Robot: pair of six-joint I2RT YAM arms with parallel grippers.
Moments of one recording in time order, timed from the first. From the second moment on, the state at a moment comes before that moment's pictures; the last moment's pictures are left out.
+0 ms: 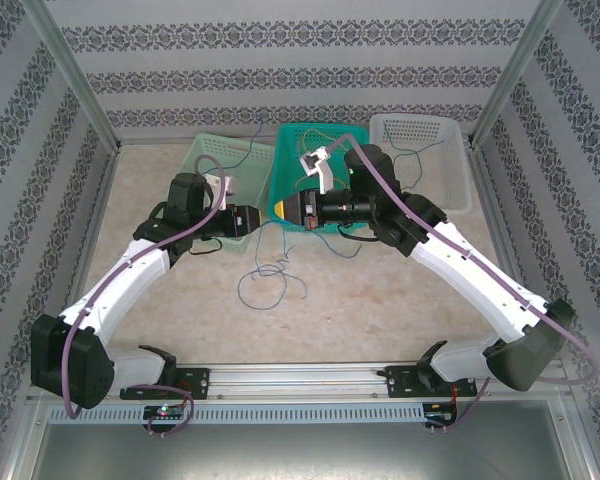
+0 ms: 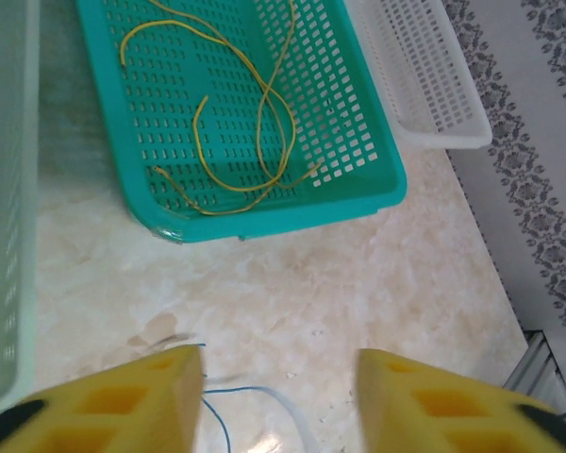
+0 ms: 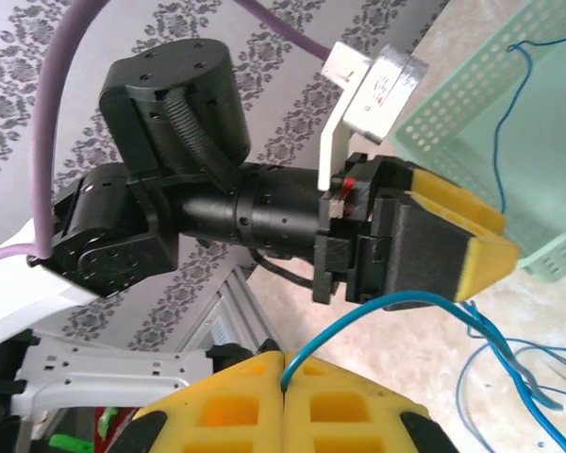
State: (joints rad) left arm -0.31 1.26 0.99 -0.37 0.50 -0.43; right arm 0.70 1.35 1.41 -0.47 -0.59 0.61
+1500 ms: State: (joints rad) left arm -0.42 1.16 0.77 -0.07 0.50 -0.42; right arm 0.62 1.27 1.28 -0.31 -0.43 0.70
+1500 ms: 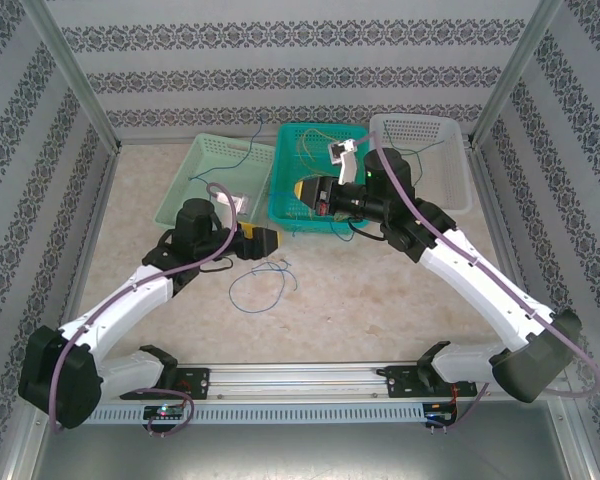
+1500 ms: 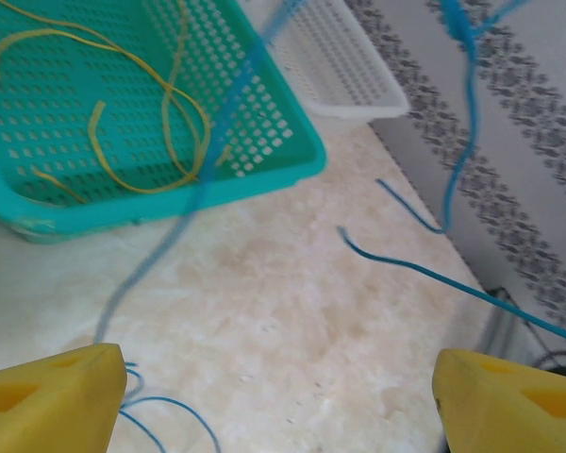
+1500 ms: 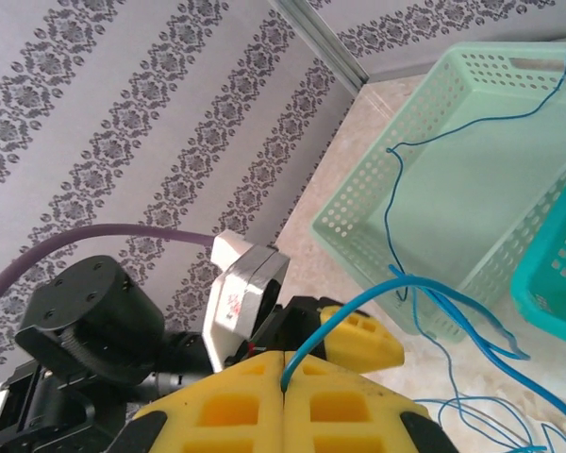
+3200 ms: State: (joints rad) left arm -0.25 1.09 1.11 -0.43 0.46 -0.27; right arm 0.45 1.13 1.06 -0.50 -0.36 0.55
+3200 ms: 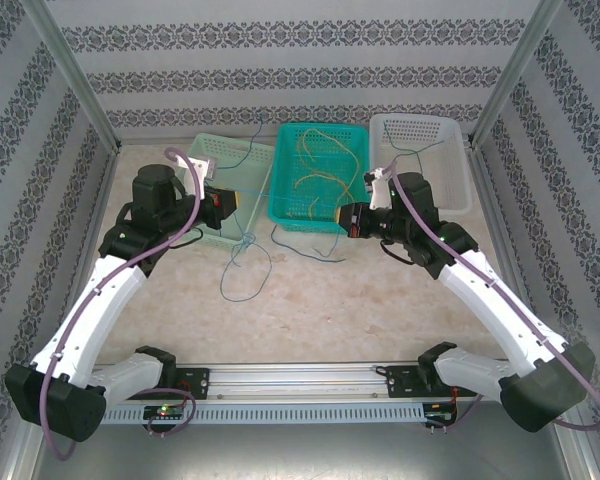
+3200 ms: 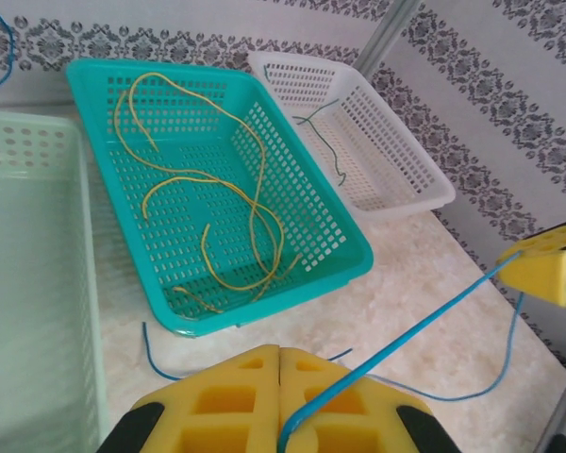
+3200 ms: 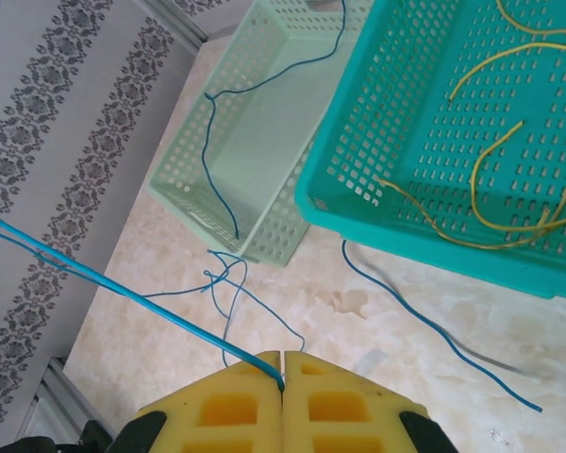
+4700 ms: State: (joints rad) left arm -0.17 1.10 1.12 -0.29 0.46 -0.64; right arm 0.85 1.70 1.00 -0.08 -0.20 0.50
